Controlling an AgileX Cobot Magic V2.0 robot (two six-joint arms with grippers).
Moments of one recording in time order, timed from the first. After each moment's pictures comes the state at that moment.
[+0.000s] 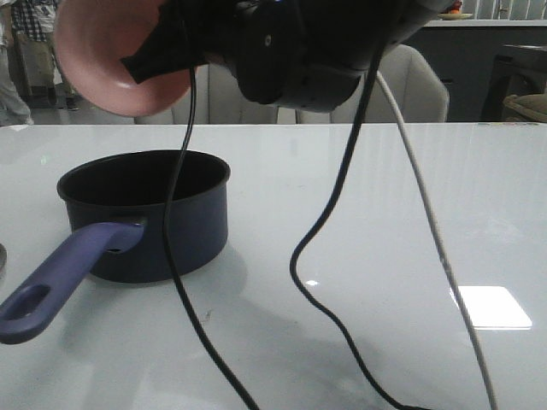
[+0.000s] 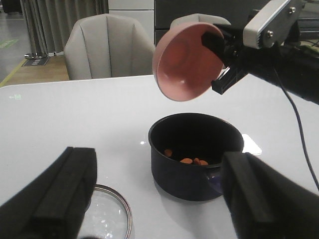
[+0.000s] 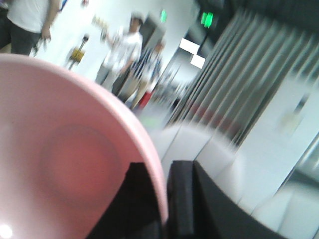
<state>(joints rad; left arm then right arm) -0.26 0.05 -0.35 -0.03 0.49 -0.01 0.76 2.07 -1.38 0.38 -0.82 -0.67</state>
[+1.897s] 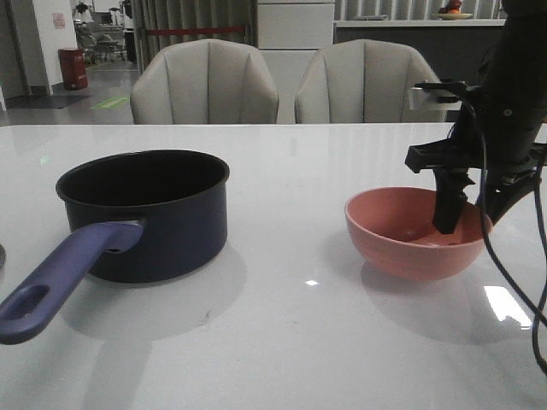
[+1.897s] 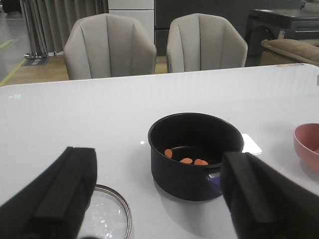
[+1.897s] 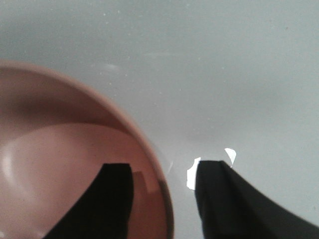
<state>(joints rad) -0.26 0.05 -0.35 -0.03 0.49 -0.01 0.17 1.95 -1.37 0.16 0.82 -0.11</state>
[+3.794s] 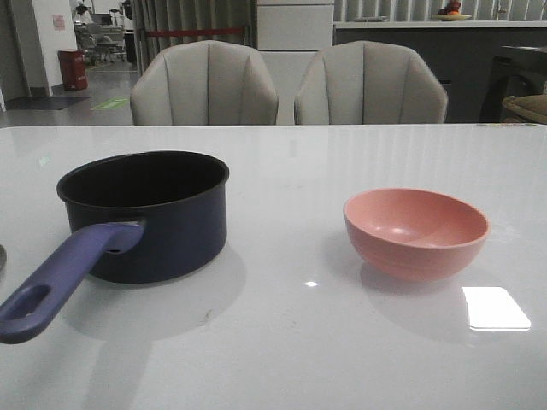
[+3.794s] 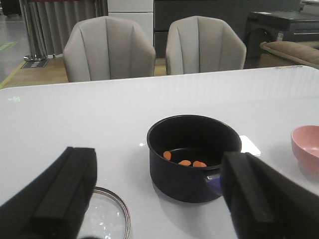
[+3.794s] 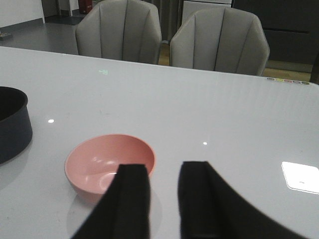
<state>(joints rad) -0.26 0.05 -0.35 -0.03 0.49 -0.01 0.17 0.20 -0.18 0.20 0.17 -0.18</state>
